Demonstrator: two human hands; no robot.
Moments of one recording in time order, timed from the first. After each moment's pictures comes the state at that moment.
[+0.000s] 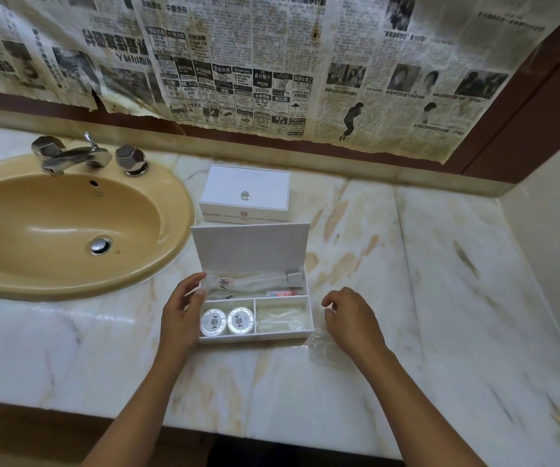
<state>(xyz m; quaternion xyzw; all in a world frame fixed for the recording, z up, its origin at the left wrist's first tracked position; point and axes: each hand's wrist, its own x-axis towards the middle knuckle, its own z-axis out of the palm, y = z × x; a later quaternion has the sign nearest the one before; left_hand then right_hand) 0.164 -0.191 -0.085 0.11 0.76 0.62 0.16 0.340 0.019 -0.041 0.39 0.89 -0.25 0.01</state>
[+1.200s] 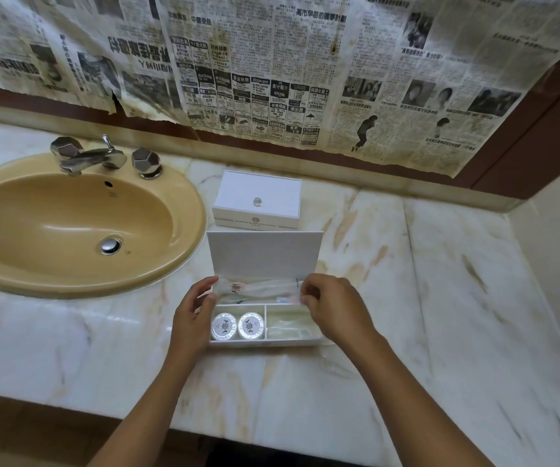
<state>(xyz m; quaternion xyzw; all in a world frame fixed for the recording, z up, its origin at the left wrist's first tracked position) 0.164 -0.192 -0.079 0.11 0.76 0.62 0.18 0.296 -0.006 0.014 0.31 0.91 -0.28 -0.01</state>
